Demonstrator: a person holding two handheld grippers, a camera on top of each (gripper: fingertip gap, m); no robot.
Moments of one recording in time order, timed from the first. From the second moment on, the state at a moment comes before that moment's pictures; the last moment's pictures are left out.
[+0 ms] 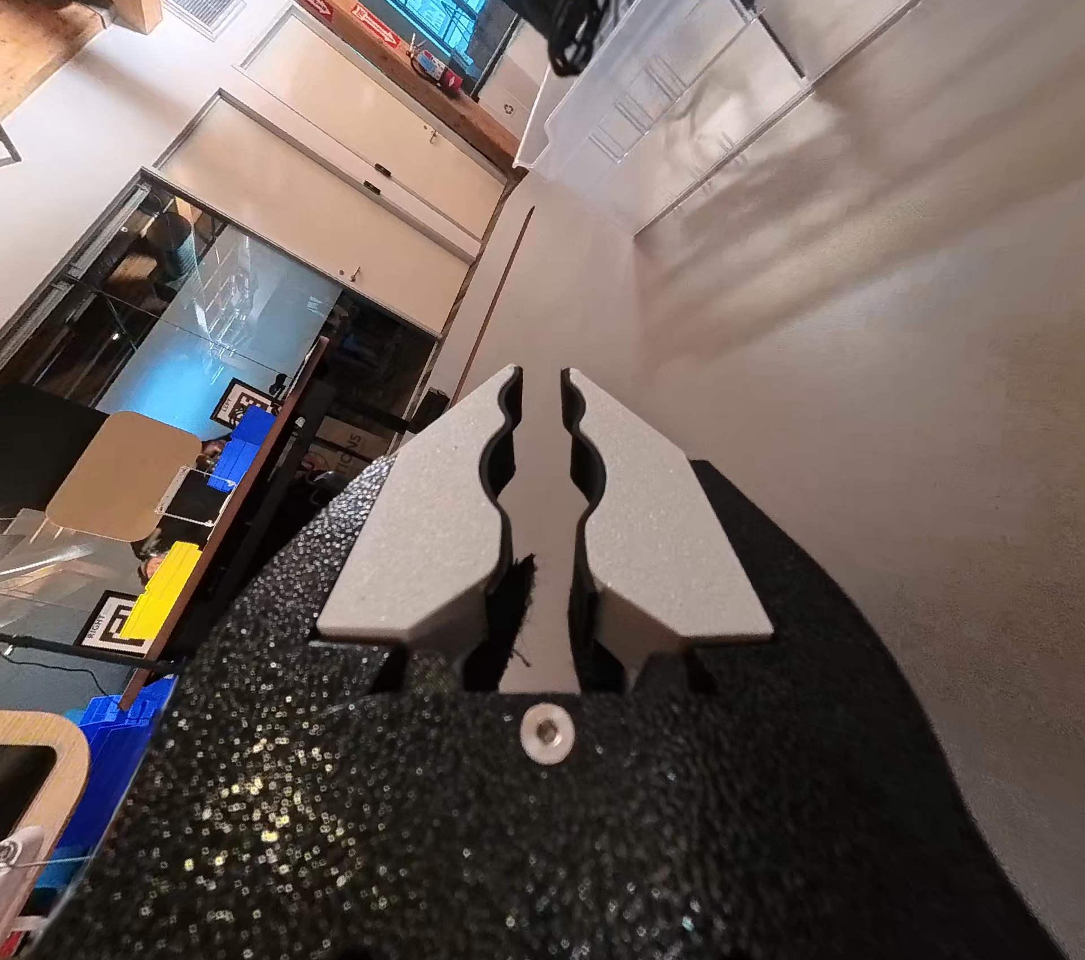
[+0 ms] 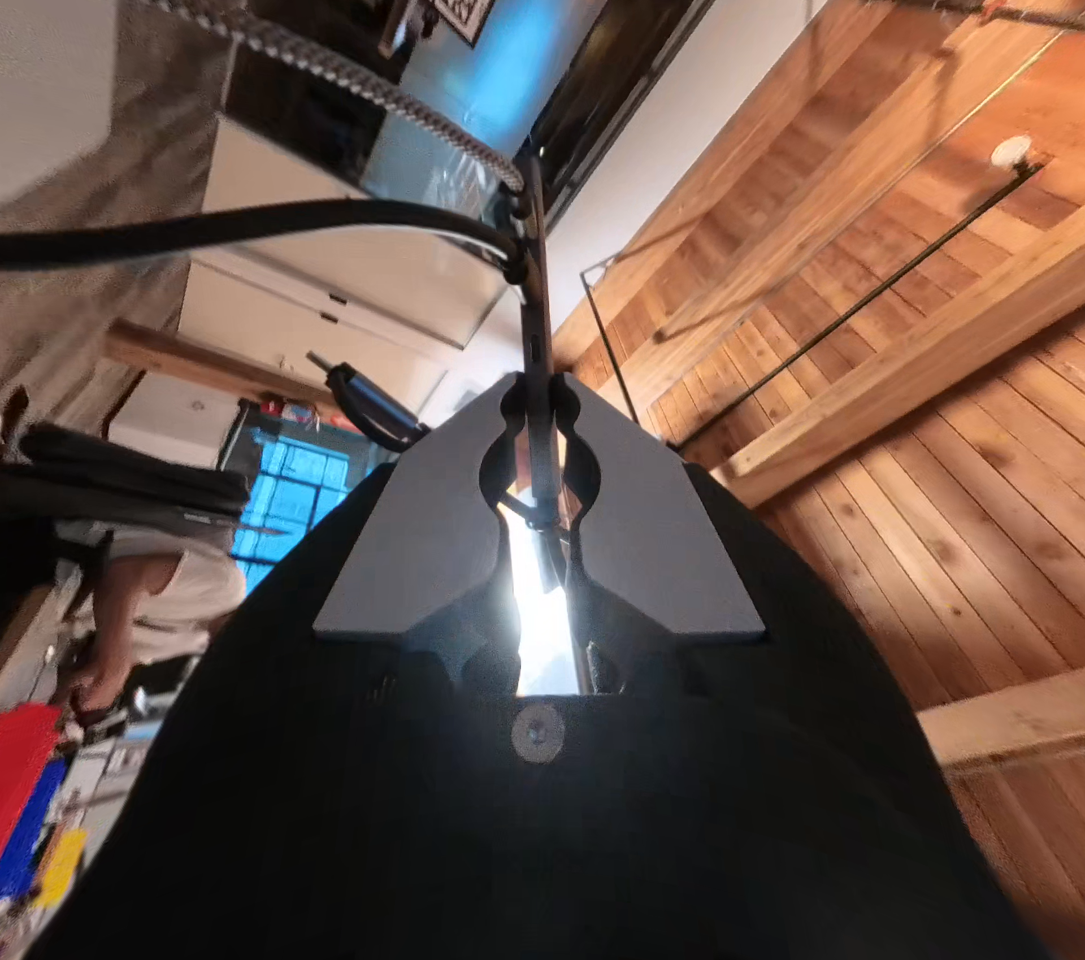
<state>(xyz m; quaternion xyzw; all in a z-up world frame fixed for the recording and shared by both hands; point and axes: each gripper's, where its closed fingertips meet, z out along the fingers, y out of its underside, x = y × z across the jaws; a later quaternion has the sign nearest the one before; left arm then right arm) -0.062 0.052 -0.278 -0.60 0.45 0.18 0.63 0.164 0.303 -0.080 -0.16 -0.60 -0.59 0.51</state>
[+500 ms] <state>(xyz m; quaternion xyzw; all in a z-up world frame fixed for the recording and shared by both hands) -0.061 0.052 -0.275 -0.60 0.45 0.19 0.63 0.141 0.260 -0.277 -0.44 -0.84 -0.10 0.32</state>
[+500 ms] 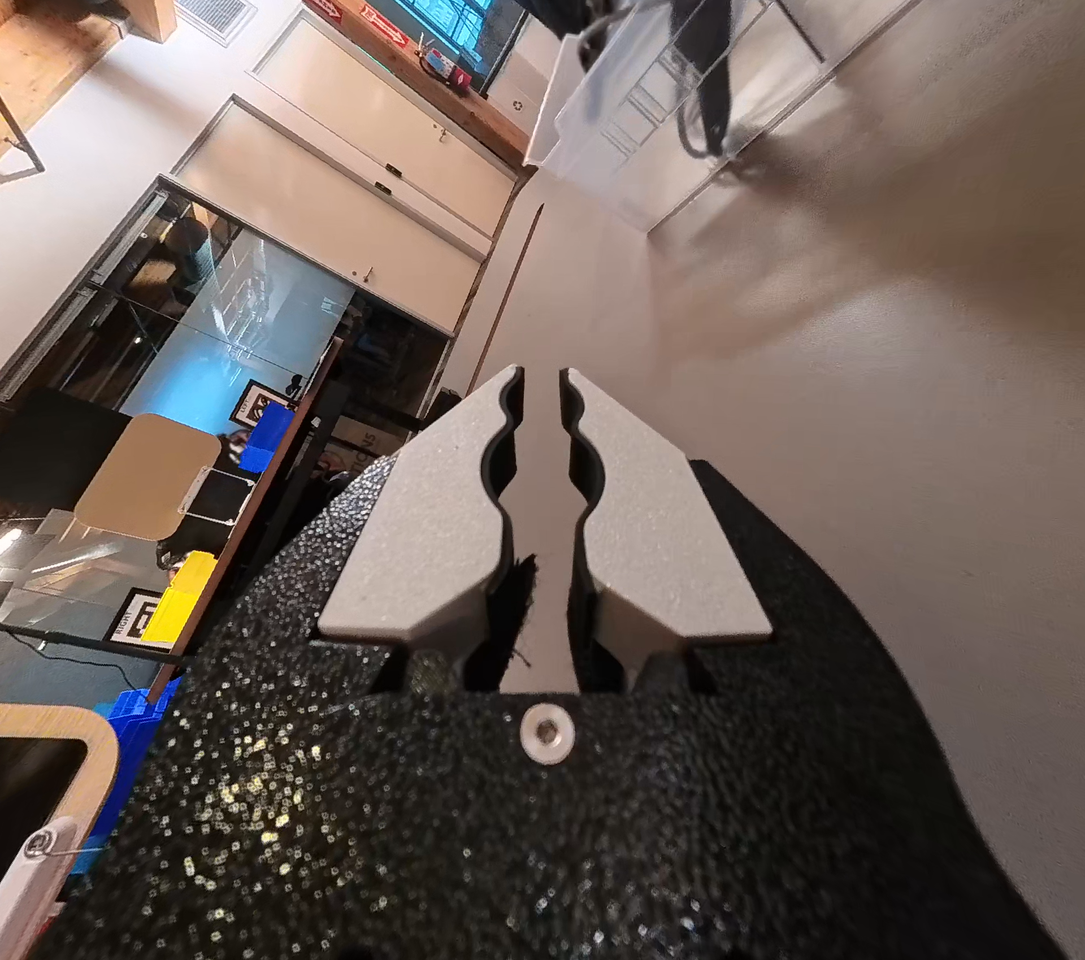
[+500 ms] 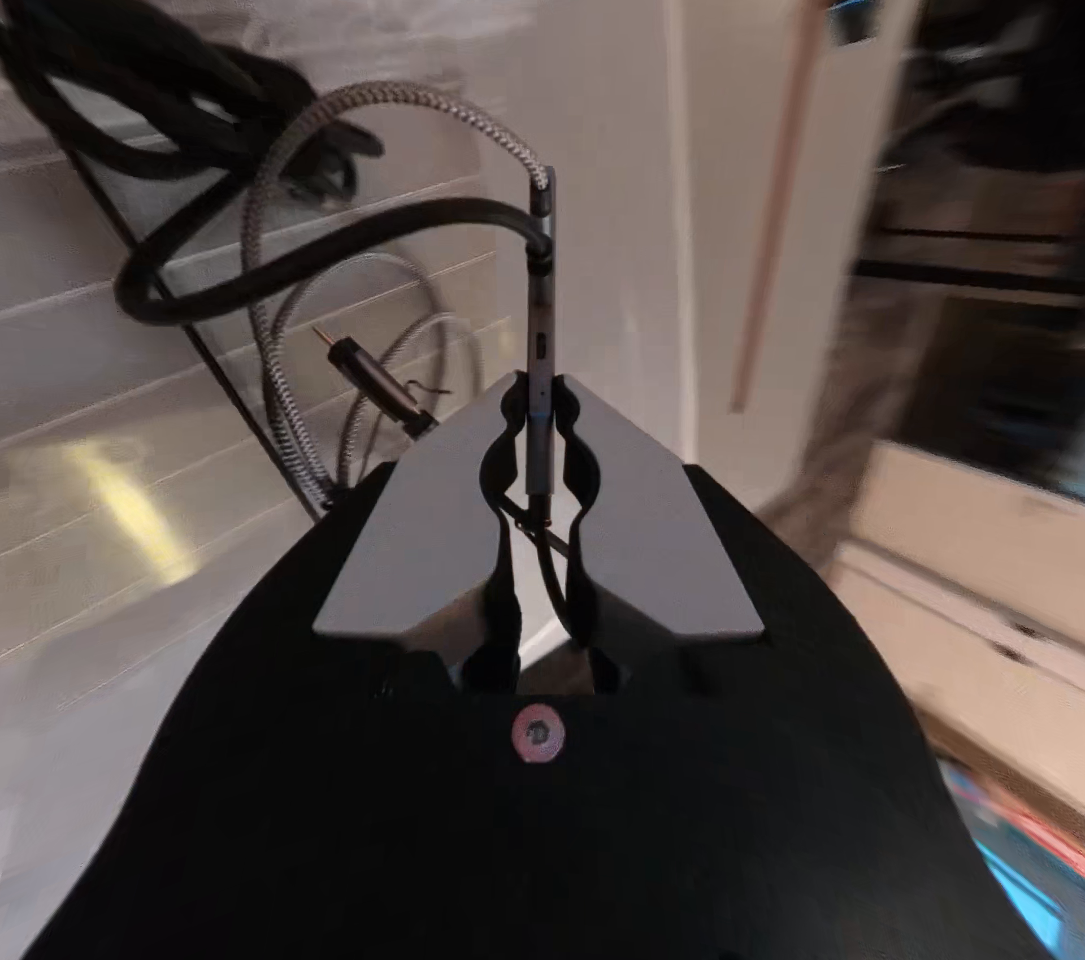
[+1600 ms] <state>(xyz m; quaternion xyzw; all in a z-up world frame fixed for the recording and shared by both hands) -0.096 0.059 -0.269 -0.68 0.30 0.06 0.67 -0.063 0.104 -0.189 -0.39 -0.40 0.27 0.78</state>
